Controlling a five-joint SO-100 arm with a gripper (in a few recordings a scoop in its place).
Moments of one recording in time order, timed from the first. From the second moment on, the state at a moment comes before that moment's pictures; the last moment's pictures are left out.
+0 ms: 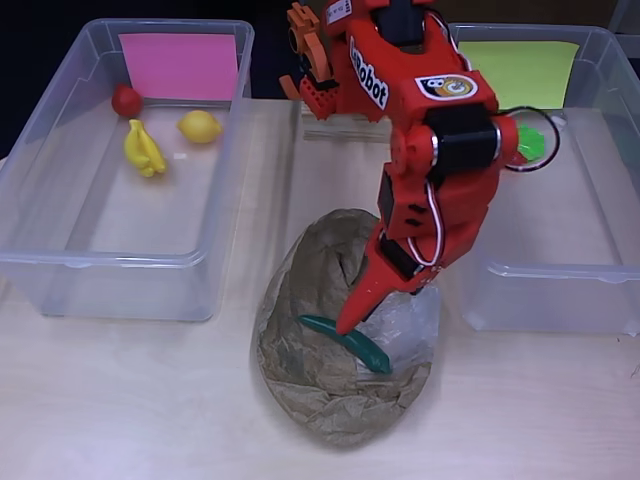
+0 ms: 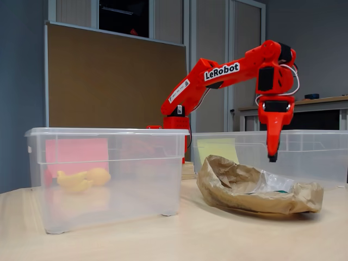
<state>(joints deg) -16.4 41.8 39.6 99.7 57.4</state>
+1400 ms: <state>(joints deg) -7.3 41.7 59.6 75.8 47.4</state>
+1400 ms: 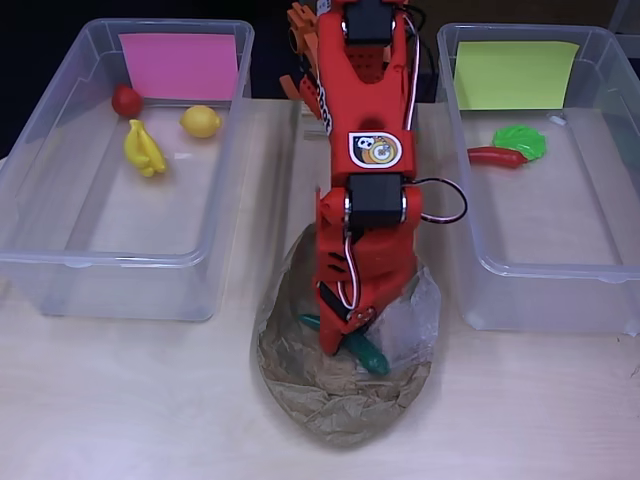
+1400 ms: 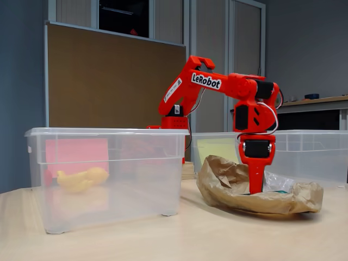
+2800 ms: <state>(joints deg) -54.8 108.0 106.5 81.7 115.2</state>
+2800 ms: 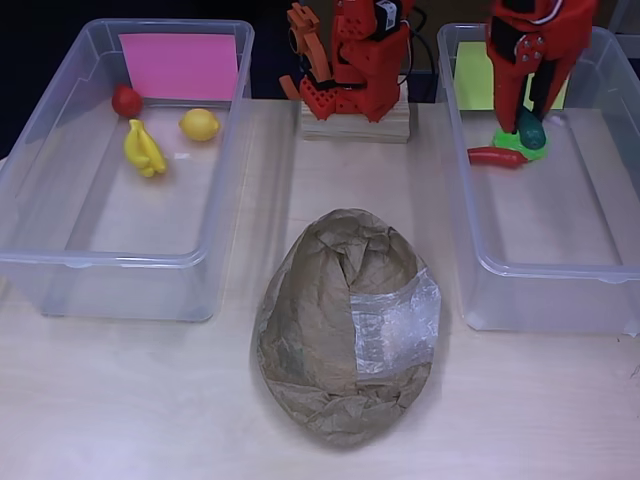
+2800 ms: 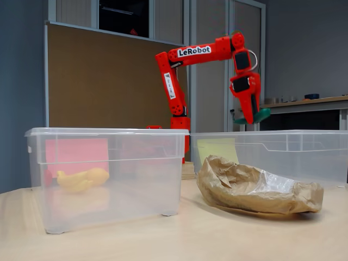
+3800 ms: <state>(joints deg) -63.9 96.2 110.1 59.3 112.1</state>
